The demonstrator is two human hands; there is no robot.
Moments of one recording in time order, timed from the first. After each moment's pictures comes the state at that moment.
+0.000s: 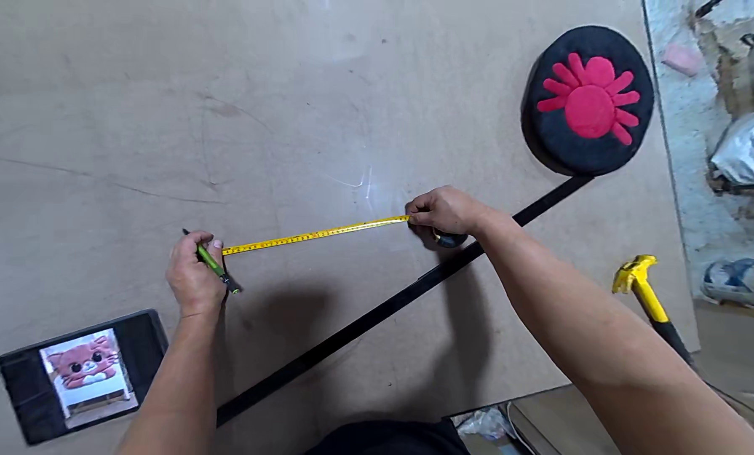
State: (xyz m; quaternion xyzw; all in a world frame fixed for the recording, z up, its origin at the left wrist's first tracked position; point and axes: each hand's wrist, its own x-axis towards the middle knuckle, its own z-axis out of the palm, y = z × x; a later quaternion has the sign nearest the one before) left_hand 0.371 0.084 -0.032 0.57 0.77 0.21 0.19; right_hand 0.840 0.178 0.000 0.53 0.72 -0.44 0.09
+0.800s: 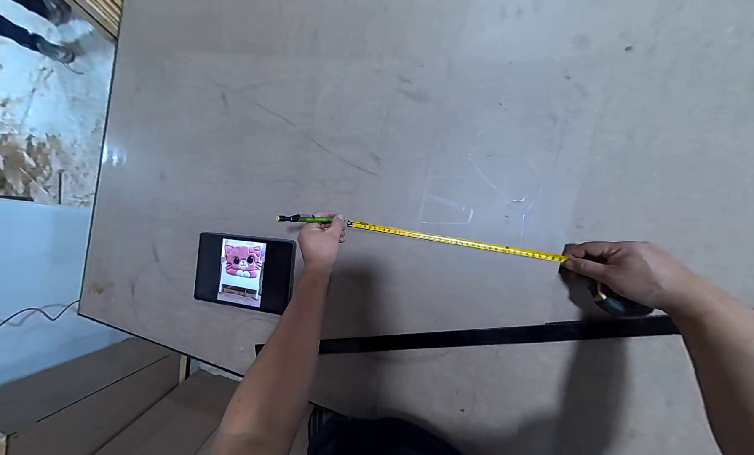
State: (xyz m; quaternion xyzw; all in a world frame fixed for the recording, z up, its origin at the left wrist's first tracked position) left_hand 0.354 0.061 -0.023 0.25 0.80 0.43 0.34; right_hand 0.835 0.166 -0.004 0.56 0.72 -0.40 0.10
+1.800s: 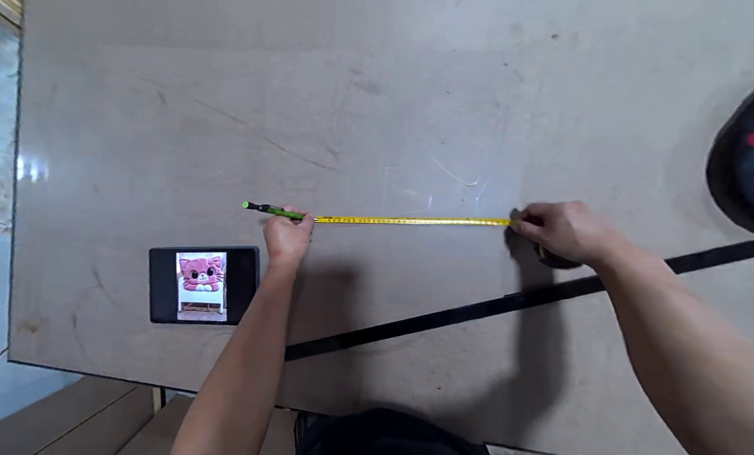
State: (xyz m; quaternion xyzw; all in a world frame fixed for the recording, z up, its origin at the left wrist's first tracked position) left_hand 0.352 0.080 -0.019 0.32 0.85 0.24 0.34; right_hand 0.818 0.177 0.003 0.57 0.74 -0.32 0.12
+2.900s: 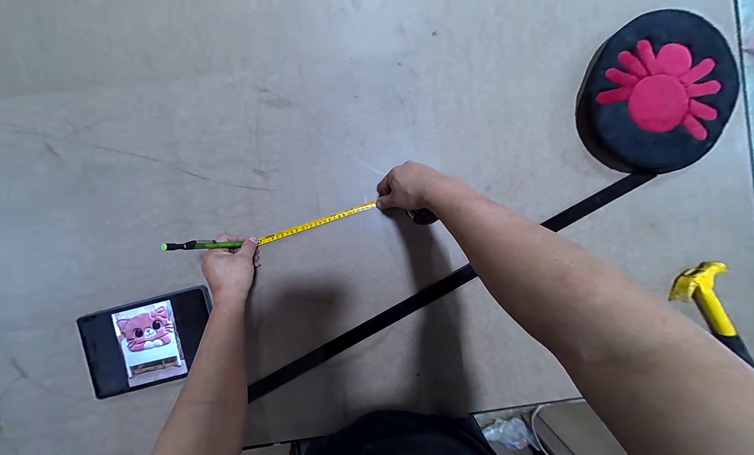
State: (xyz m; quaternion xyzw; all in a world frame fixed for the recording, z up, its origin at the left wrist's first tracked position) left_hand 0.354 0.075 -0.016 0.34 0.82 0.29 0.35; right_hand 0.692 0.227 0.002 0.49 0.77 -0.34 0.24
